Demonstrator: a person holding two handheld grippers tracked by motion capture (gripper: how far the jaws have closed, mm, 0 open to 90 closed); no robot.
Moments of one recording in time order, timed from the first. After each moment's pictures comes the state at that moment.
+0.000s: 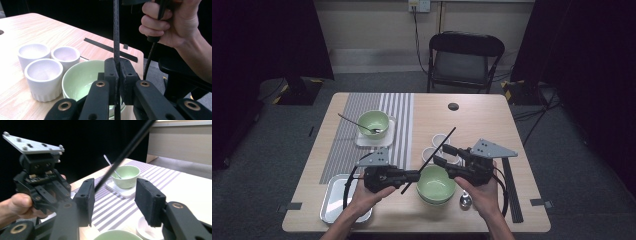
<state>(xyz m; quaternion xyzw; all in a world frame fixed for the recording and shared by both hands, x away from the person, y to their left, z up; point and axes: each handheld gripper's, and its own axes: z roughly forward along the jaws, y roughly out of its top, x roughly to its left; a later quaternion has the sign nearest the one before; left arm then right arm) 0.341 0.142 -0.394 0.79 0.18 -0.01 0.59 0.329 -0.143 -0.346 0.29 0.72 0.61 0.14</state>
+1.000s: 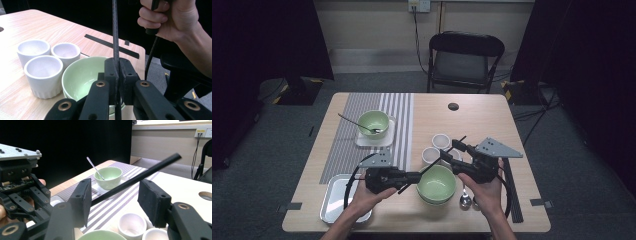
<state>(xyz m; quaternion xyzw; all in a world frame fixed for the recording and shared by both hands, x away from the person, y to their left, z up) 0.340 0.140 -0.394 0.80 0.18 0.00 0.58 0.333 -0.154 -0.347 0.33 0.71 0.59 0.19</state>
